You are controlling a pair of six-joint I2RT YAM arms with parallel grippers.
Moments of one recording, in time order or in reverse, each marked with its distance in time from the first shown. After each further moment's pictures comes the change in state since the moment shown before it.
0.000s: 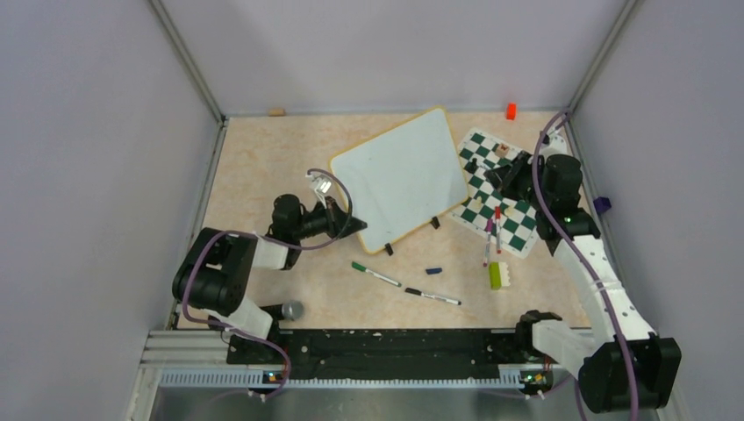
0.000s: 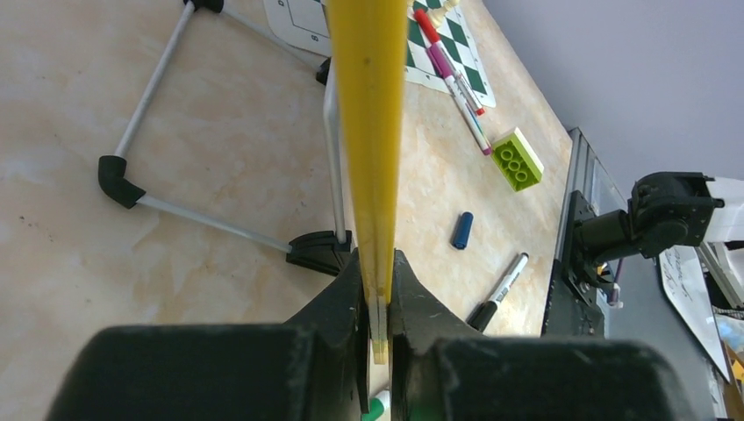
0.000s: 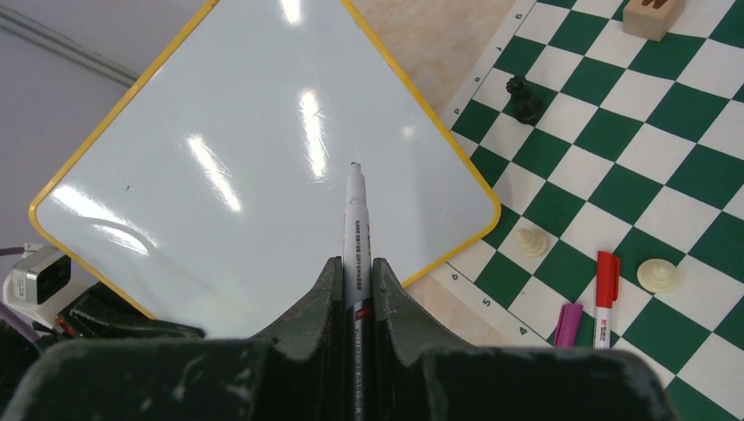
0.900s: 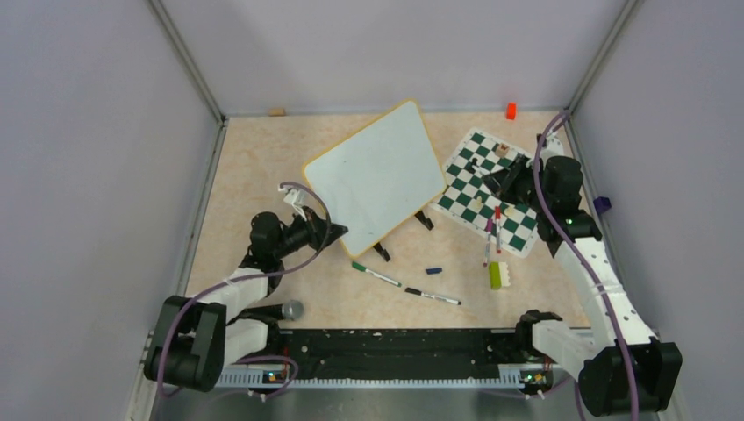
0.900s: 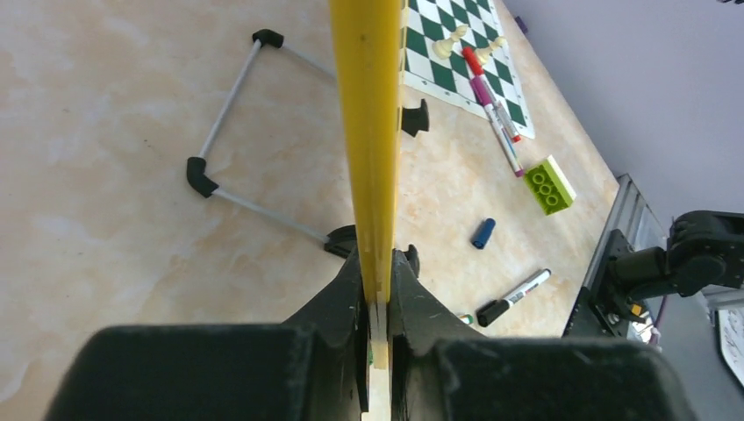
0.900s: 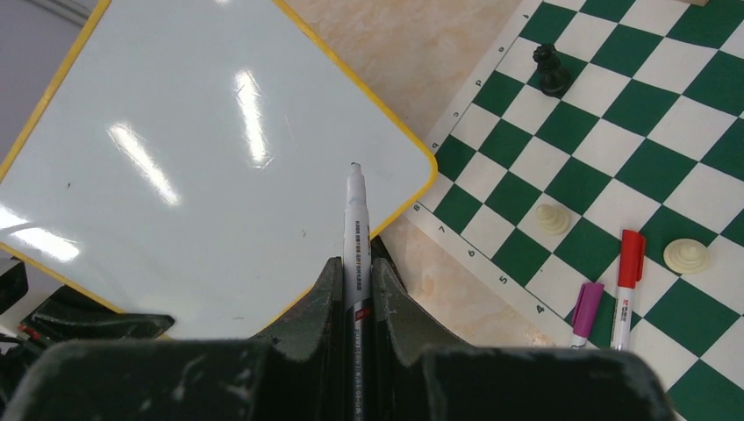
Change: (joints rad) left arm 0.069 -0.463 -0.186 -0.237 -0.131 0.020; right arm 0.000 -0.027 0.000 -0.056 -0.055 0.002
